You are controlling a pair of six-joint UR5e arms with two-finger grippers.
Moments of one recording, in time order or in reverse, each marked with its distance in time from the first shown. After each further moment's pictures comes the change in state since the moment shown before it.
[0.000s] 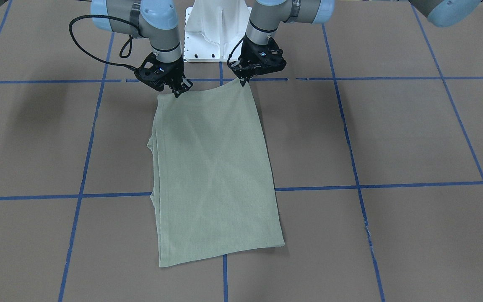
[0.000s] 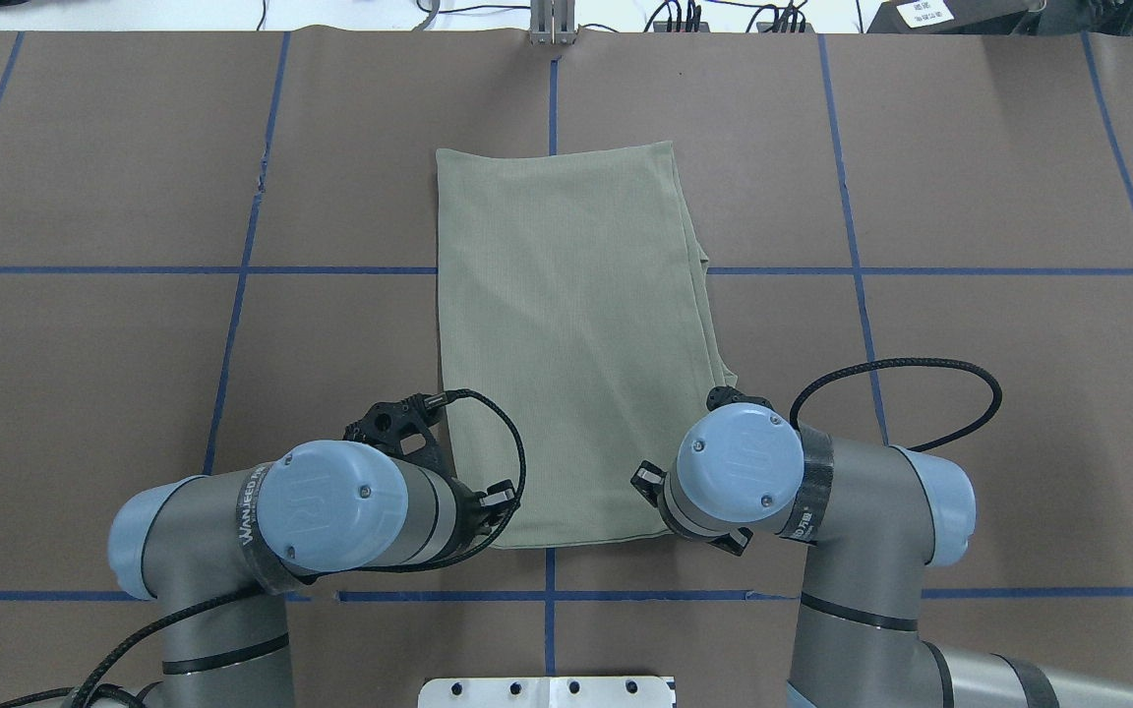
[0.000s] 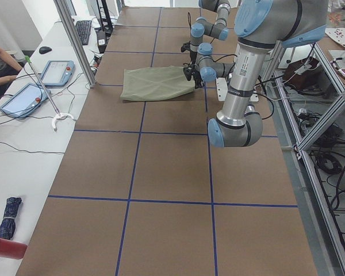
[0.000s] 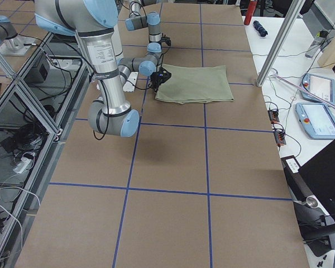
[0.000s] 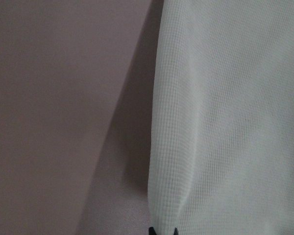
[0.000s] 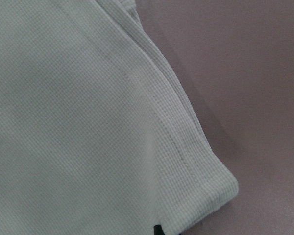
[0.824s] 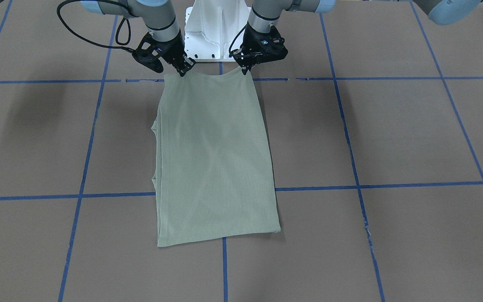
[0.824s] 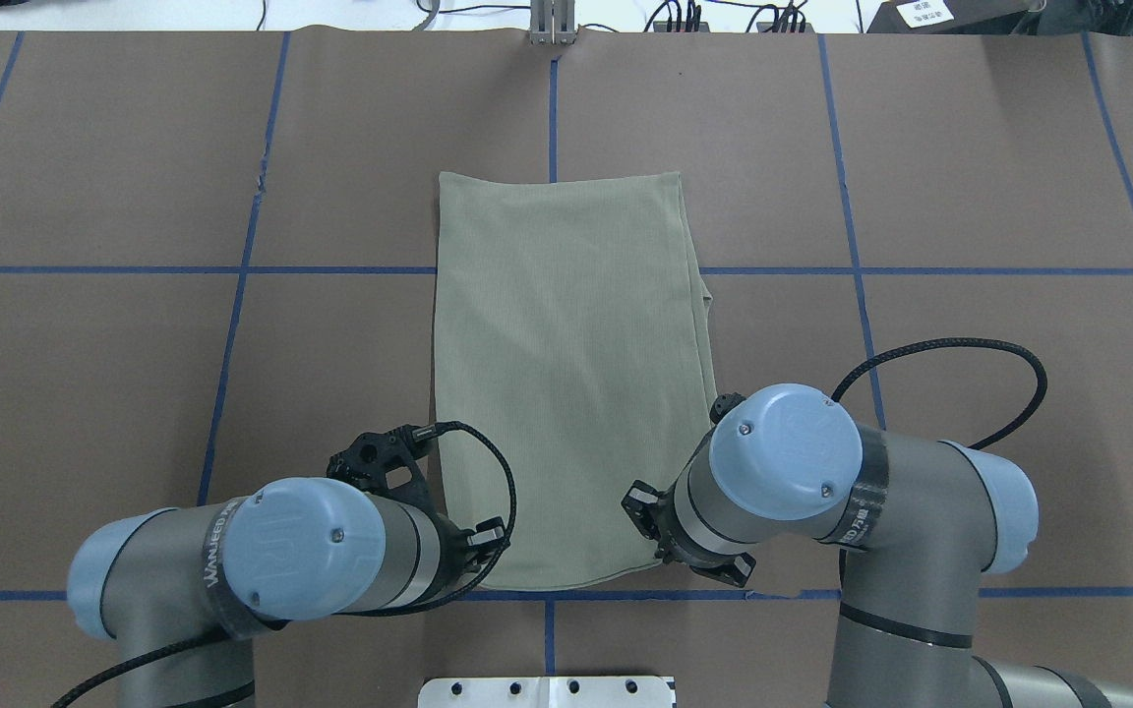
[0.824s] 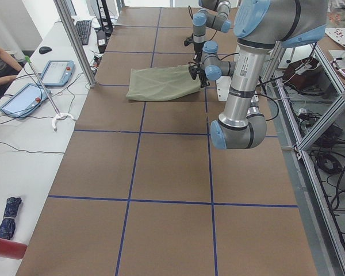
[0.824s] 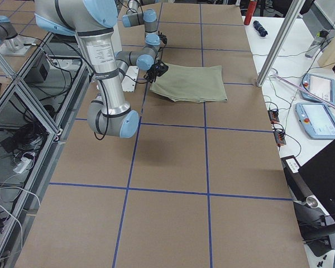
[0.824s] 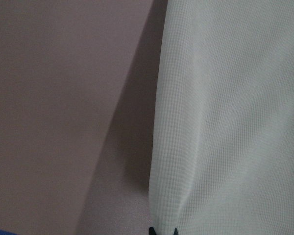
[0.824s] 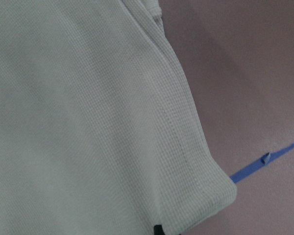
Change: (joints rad) left arm 0.058 0.041 -0.119 0.083 0.003 0.001; right arm 0.007 -0.014 0.151 -0.029 0.156 0.007
